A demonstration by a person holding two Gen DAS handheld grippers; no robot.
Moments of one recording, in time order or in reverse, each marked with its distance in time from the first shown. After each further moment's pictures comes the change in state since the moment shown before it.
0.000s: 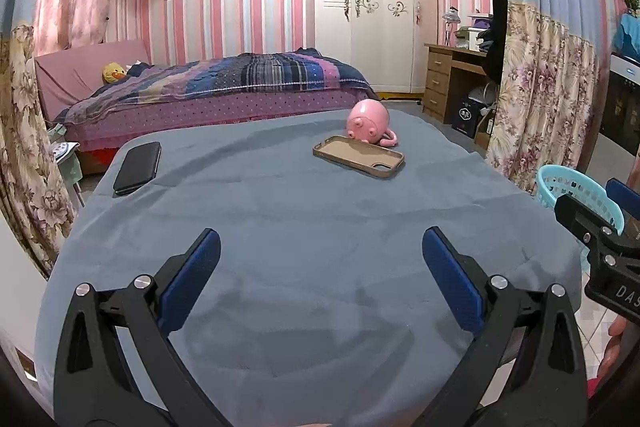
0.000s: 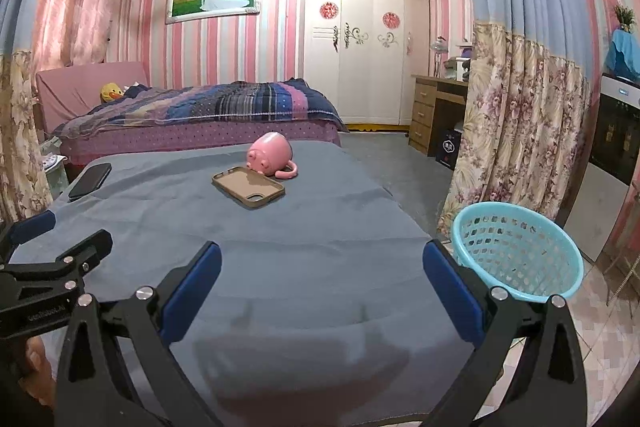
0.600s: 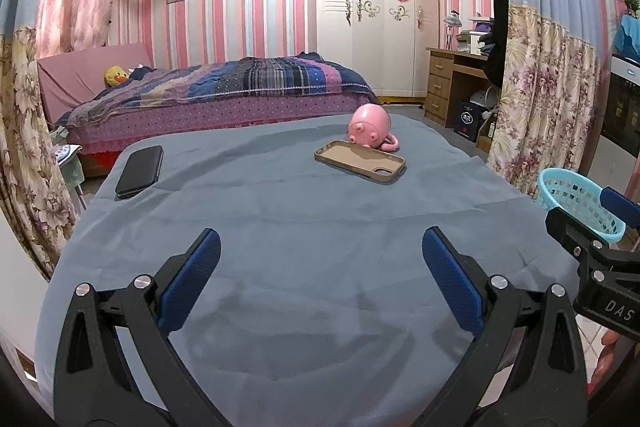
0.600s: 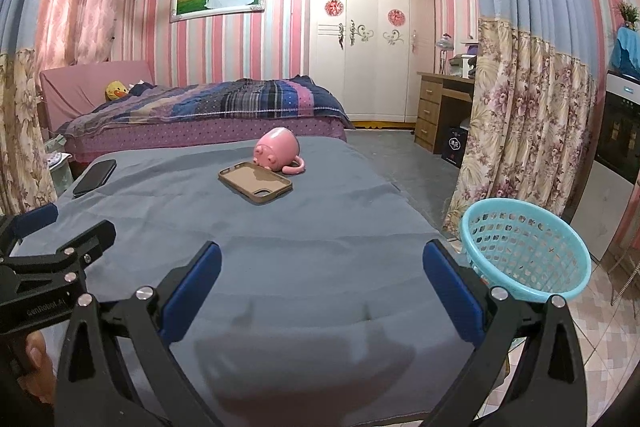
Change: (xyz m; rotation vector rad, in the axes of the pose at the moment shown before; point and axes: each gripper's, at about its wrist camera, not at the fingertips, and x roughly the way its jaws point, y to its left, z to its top) left arm -0.003 0.001 0.000 -0.001 -0.017 0.010; right arm 0.006 0.004 -0.003 0.000 0.012 0.018
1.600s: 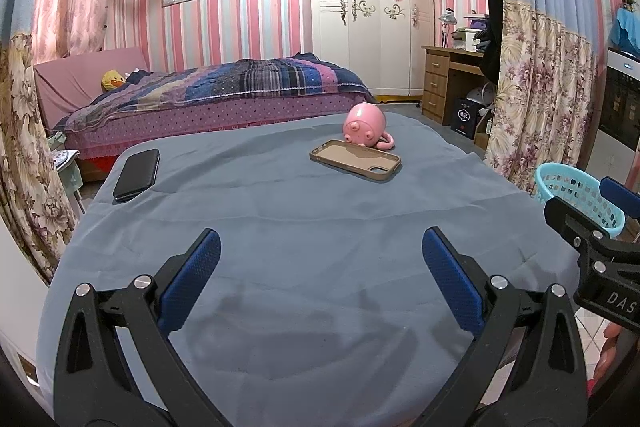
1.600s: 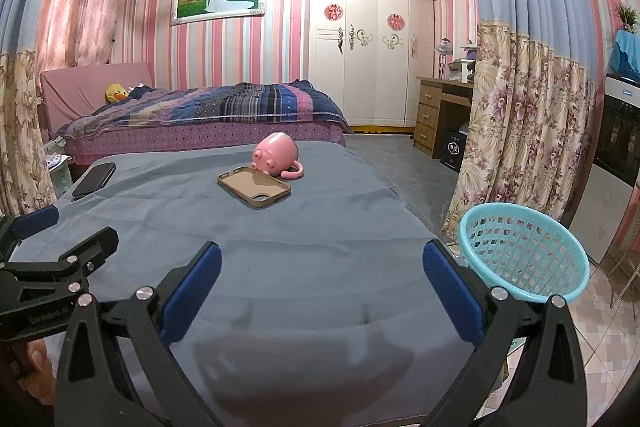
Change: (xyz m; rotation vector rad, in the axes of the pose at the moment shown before) left arm 0.000 -0.003 -0.001 0.018 0.003 -0.007; right arm 0.000 0.005 -0.003 -0.009 -0.015 -0.005
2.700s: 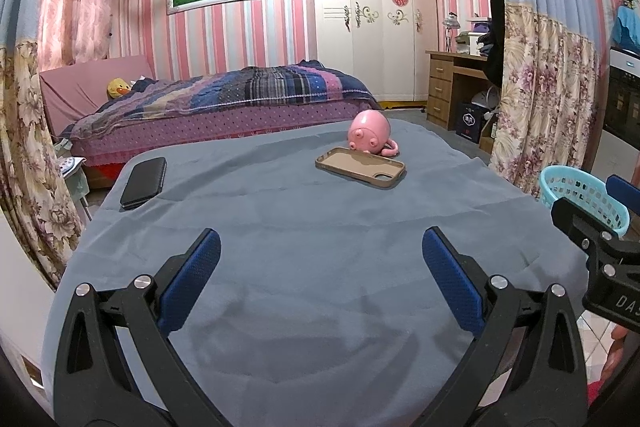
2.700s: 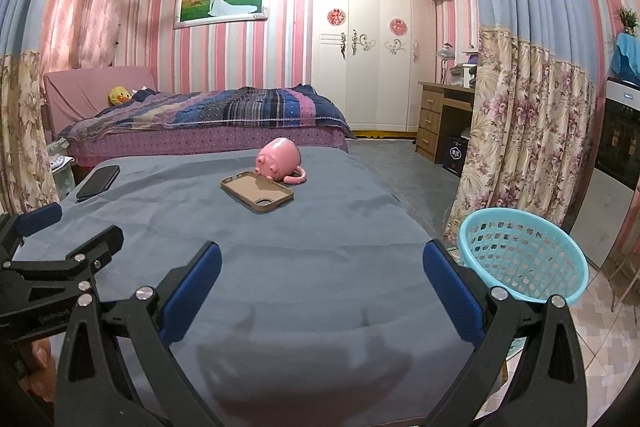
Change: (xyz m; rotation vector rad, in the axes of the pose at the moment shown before) left arm -0.003 -0.001 0.005 0.010 -0.031 0.025; right arm -0.005 -0.005 0.010 0.001 -0.020 0.011
